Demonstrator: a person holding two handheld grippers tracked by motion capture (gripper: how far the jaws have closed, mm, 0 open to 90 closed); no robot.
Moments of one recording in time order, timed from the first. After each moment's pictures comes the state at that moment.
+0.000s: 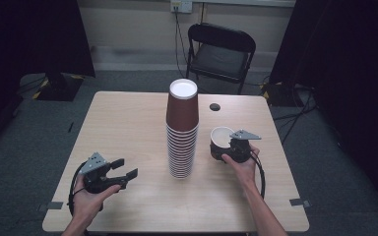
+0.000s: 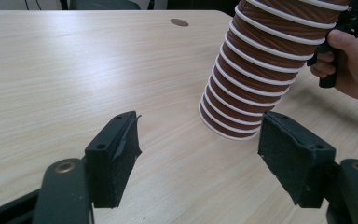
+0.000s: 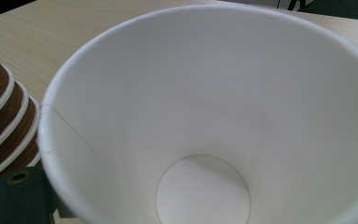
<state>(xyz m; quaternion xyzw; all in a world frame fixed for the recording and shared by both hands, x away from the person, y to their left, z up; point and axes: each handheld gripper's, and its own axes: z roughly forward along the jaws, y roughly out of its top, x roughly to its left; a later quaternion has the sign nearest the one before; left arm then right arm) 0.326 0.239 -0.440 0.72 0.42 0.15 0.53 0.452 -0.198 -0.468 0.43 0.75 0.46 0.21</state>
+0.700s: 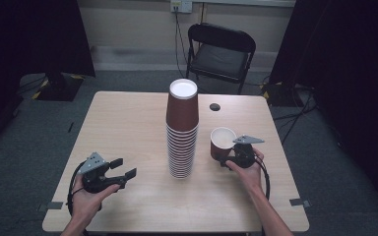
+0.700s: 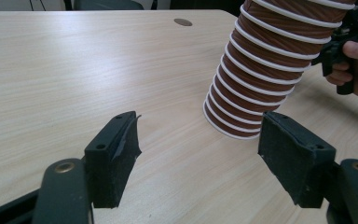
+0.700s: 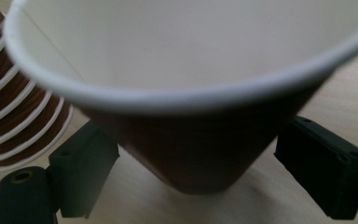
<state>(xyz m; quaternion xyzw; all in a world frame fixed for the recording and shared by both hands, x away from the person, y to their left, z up) 0.326 0.241 -0.440 0.73 0.42 0.16 0.52 0.440 -0.214 -0.477 0.44 0.78 0.42 0.17</state>
